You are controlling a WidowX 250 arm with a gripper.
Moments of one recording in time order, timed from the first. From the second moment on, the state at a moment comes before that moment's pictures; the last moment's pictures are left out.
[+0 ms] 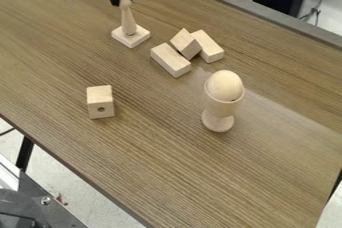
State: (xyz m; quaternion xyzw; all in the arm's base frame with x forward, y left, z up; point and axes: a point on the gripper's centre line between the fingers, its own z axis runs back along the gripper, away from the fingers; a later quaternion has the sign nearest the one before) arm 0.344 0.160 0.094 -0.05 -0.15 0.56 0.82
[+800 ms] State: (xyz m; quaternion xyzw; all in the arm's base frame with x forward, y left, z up) arm 0.350 0.159 0.095 -0.04 -0.17 0.54 0.82
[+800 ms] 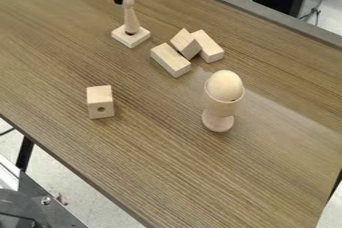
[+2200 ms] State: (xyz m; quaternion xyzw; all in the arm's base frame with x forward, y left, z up) arm 0.345 0.161 0.088 -0.03 -0.17 0.54 0.83
